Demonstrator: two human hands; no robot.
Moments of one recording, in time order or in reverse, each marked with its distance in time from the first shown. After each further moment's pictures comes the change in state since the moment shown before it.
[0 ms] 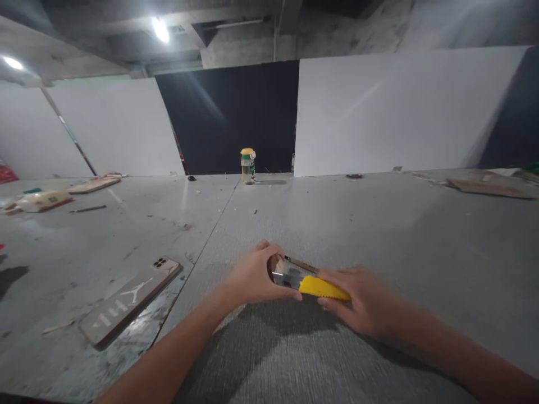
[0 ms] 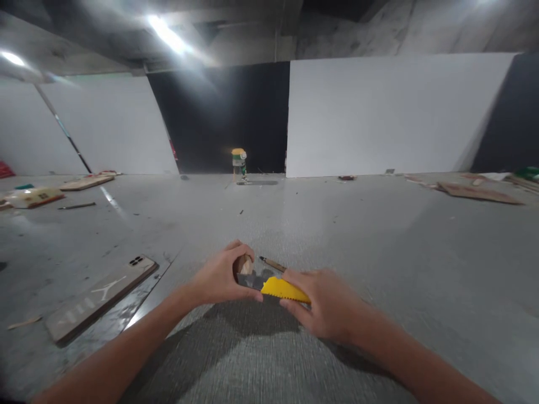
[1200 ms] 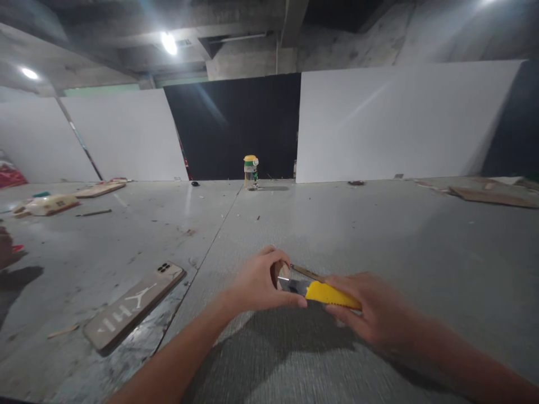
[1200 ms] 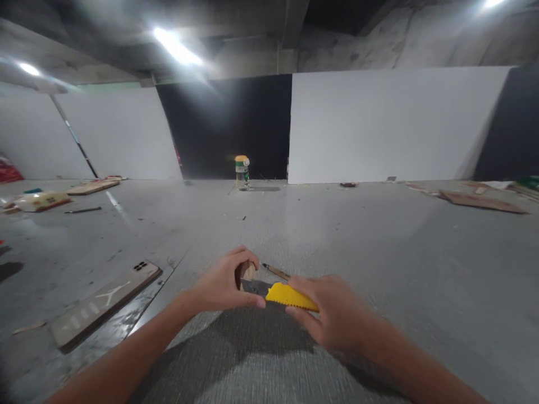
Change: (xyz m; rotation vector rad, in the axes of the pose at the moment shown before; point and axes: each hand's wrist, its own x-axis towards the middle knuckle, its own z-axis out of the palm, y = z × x) left_hand -0.003 0.004 -0.006 -0.103 -0.024 0.032; right_hand -0.001 -0.004 -0.007 -0.072 0.000 0.017
